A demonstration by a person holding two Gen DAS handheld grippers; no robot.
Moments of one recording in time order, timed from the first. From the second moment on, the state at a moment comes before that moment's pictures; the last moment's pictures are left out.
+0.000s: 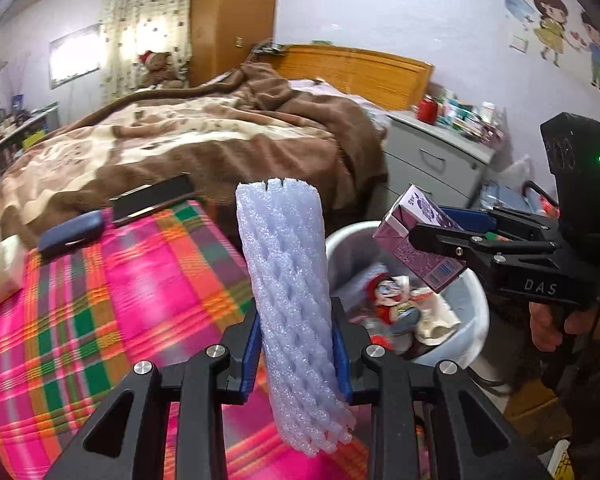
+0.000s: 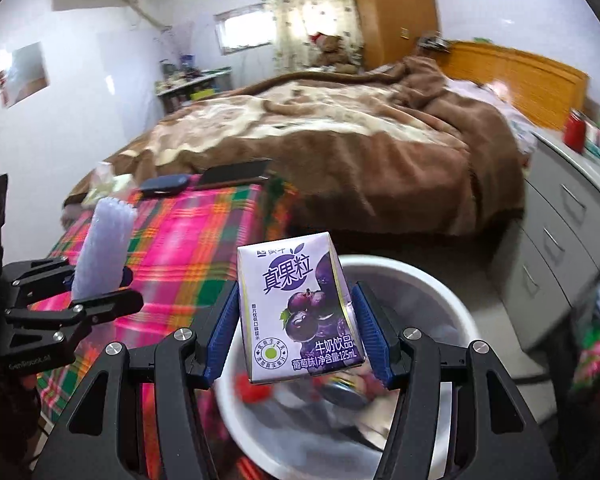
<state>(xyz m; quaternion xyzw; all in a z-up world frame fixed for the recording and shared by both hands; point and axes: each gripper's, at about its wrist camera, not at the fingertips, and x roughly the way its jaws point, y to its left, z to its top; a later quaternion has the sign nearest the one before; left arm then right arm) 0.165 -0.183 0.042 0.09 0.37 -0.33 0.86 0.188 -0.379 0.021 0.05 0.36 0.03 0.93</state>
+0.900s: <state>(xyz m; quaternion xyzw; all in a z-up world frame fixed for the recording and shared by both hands) 0.153 -0.299 -0.018 0.11 0.42 -0.35 0.83 0.167 -0.445 -0.037 0.10 0.44 -0.05 0.89</state>
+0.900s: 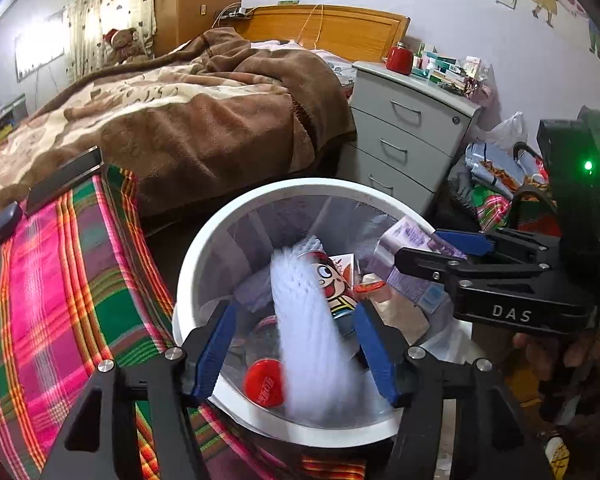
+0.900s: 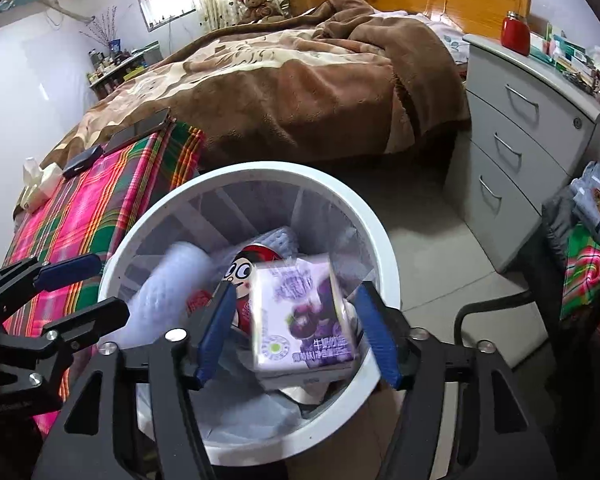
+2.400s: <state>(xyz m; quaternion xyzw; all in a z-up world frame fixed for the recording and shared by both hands) 0.041 -0.173 0.020 0.06 0.30 -0.23 0.92 0.062 -0.346 -0.008 0.10 0.28 -0.14 0.94</state>
